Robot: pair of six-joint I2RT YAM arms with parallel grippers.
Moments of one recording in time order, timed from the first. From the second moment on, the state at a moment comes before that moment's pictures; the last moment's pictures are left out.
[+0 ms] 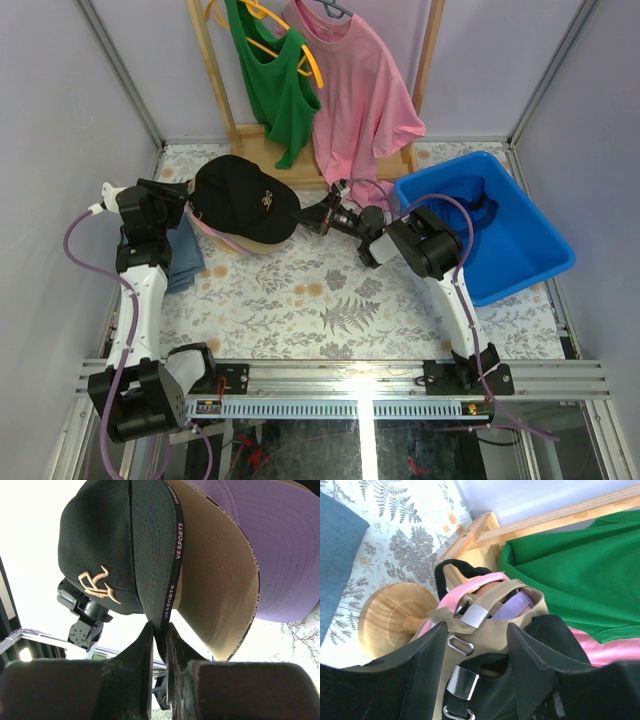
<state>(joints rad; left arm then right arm) 0.25 1.03 0.84 -0.14 0.02 -1.04 0.59 2.41 1.17 1.54 -0.64 1.70</state>
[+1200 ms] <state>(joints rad) 0.34 1.08 0.78 -0.04 0.30 -1.02 0.59 2.42 1.18 1.54 -0.64 1.70</state>
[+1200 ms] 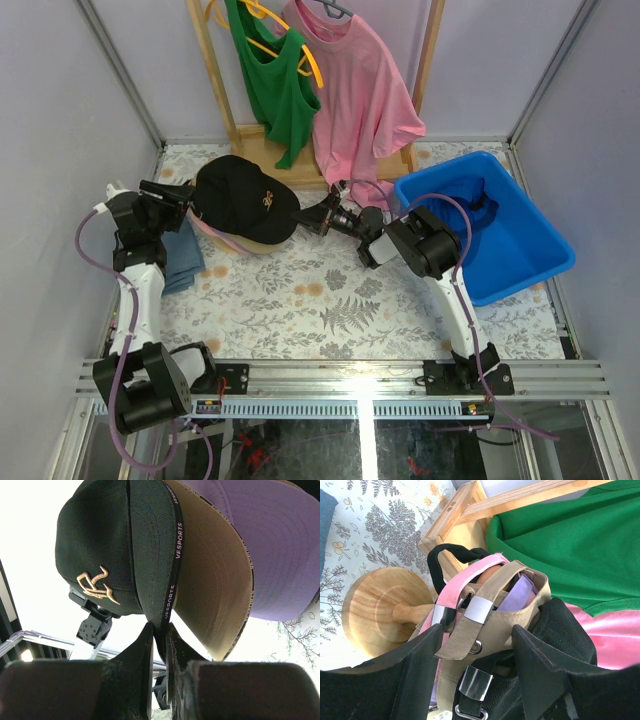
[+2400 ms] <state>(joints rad) 0.34 1.12 0.77 0.00 0.25 -0.99 0.60 2.43 1.18 1.53 -0.62 1.69</state>
